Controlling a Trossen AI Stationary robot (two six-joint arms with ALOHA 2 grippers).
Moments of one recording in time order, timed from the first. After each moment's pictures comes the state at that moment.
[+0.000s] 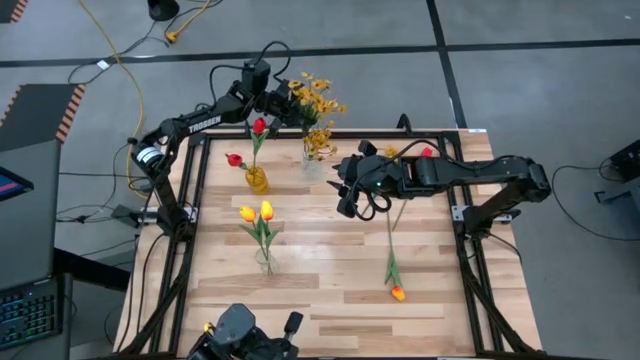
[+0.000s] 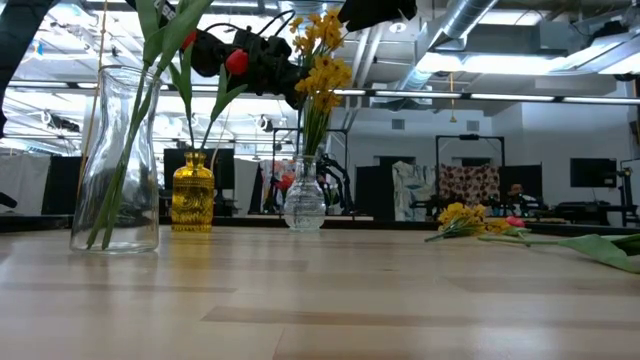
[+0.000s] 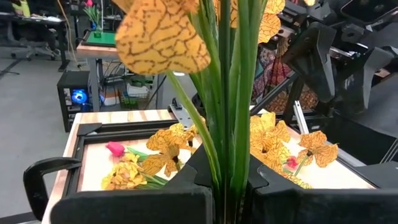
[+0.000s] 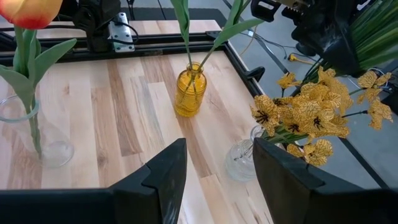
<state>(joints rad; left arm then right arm) 0.86 1.80 1.40 0.15 1.23 0.13 0.04 1.49 1.47 -0.54 0.45 0.05</state>
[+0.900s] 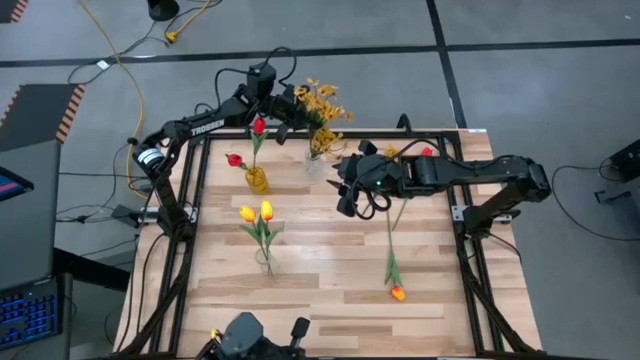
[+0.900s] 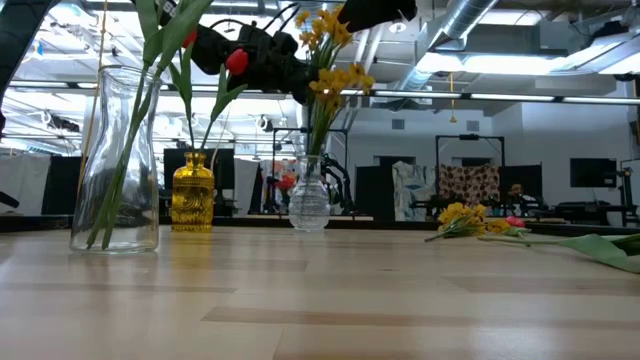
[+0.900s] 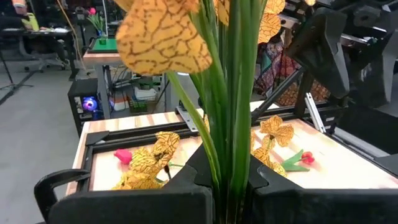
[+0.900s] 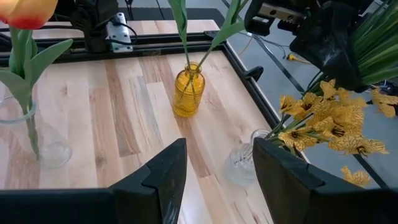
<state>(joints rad) 0.81 1.80 1.40 0.17 1.16 0.19 0.03 1.49 1.47 -0.54 0.45 0.05</state>
